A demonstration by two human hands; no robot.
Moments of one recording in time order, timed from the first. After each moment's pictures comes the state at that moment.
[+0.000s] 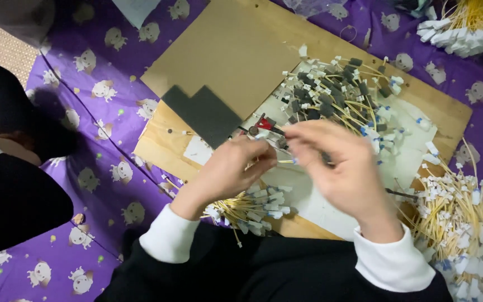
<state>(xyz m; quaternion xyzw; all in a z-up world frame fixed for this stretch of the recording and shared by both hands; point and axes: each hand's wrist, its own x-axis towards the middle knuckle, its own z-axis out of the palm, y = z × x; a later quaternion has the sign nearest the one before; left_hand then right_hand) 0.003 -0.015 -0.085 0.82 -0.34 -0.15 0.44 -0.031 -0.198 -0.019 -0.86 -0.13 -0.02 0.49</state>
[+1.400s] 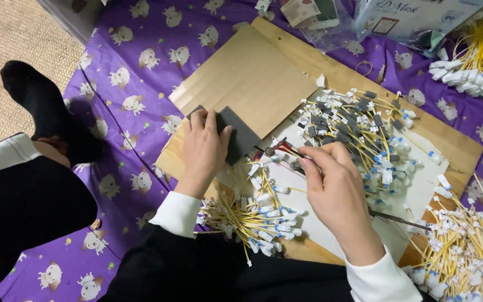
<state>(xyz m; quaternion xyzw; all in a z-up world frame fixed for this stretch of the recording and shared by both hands) 0.048 0.030 -0.132 0.98 0.03 0.01 0.19 -0.027 -0.183 -0.061 -0.93 0.01 -0.02 0.37</state>
